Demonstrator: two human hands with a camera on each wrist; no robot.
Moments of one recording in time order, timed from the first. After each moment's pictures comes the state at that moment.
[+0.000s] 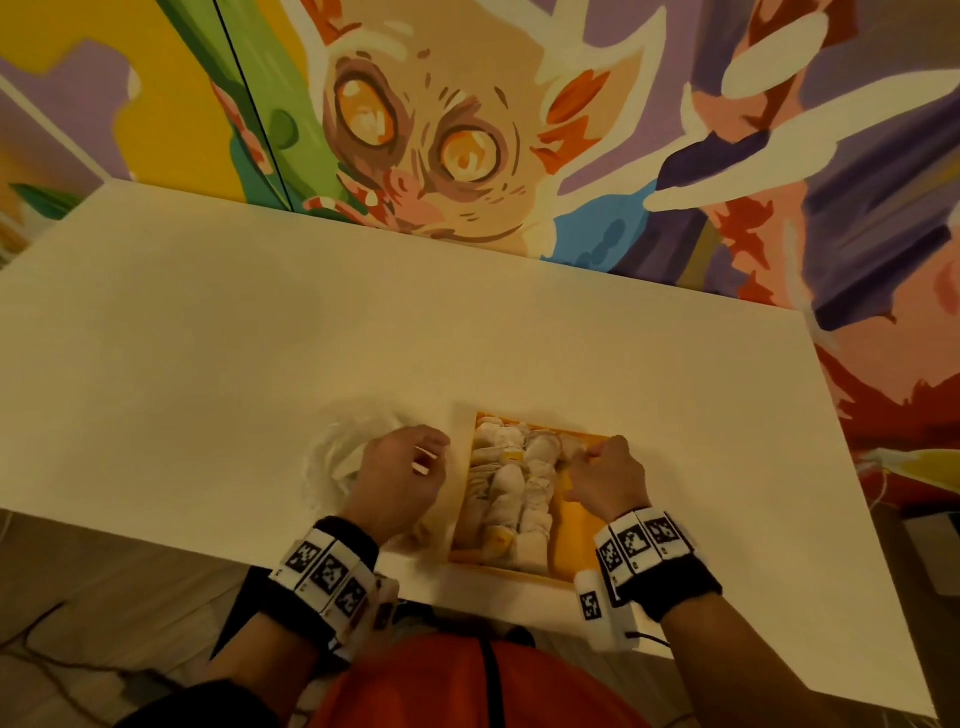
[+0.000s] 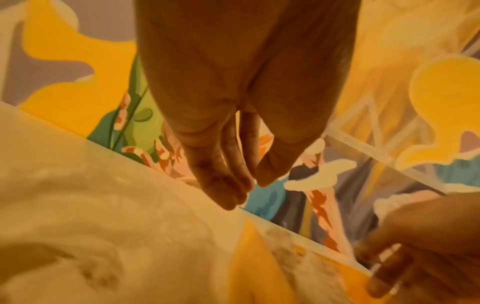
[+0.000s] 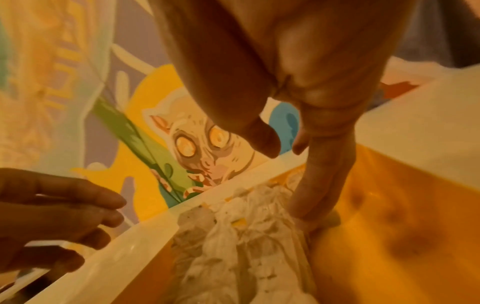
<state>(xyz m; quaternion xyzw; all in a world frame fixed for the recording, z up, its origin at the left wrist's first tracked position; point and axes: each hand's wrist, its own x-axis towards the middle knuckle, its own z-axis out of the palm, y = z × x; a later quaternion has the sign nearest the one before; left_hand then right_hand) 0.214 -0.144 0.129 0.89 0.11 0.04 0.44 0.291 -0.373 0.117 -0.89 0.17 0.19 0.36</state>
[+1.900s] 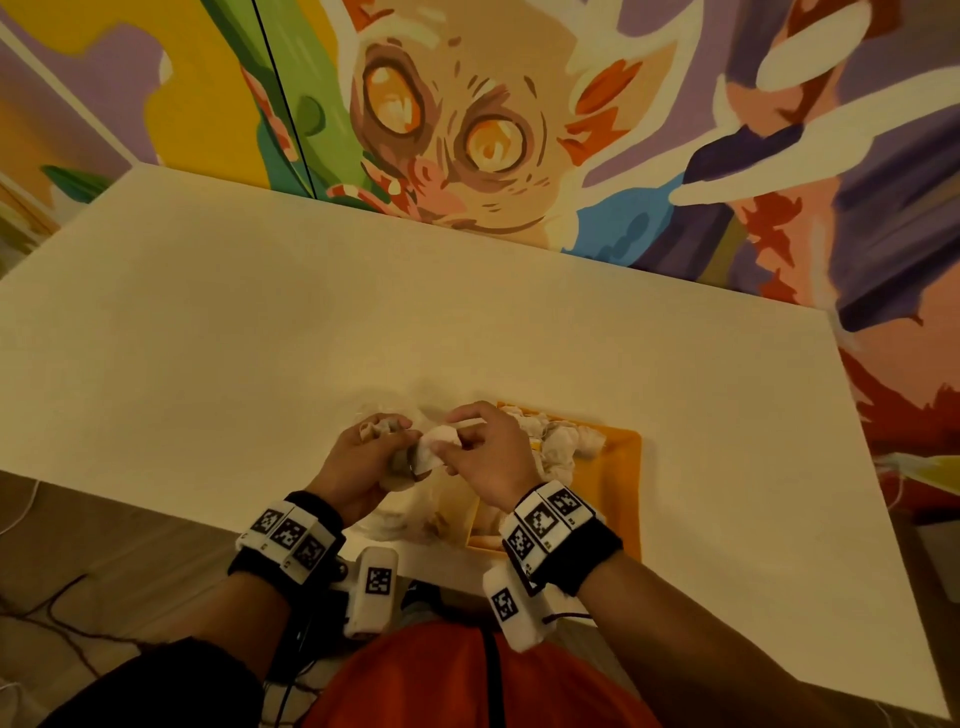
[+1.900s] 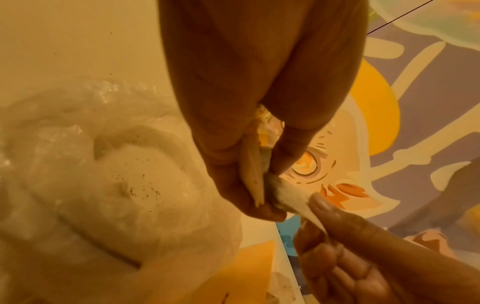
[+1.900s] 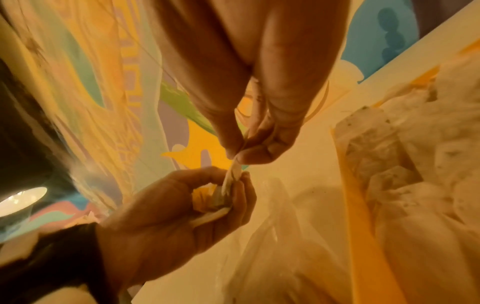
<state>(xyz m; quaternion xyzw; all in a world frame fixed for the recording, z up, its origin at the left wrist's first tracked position) 0.204 -0.098 0.121 0.49 0.30 -0.06 0.82 0.251 -0.250 0.137 -0.79 -0.04 0.23 0.56</state>
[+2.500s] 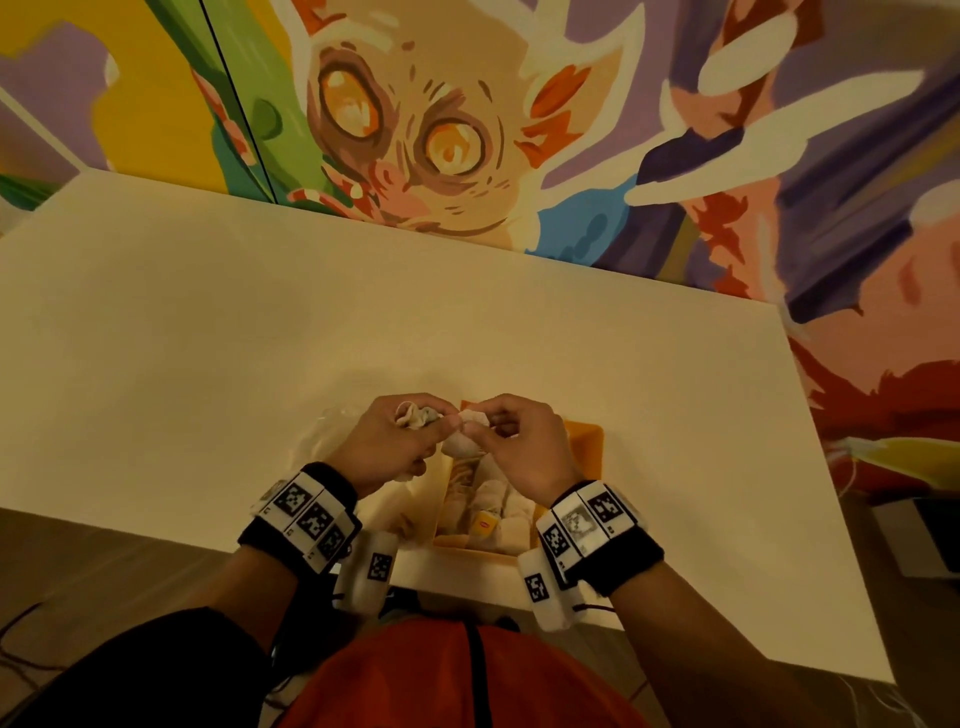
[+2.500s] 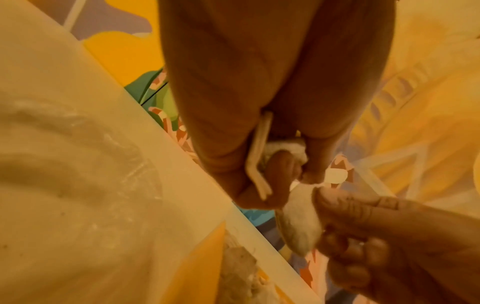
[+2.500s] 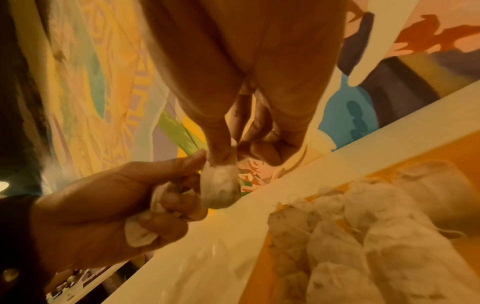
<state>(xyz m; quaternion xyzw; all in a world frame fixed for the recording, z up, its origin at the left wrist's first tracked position) 0.231 -0.144 0.158 0.68 0.15 -0.11 0.71 0.271 -0.317 0.153 -0.84 -0.10 0.12 0.51</state>
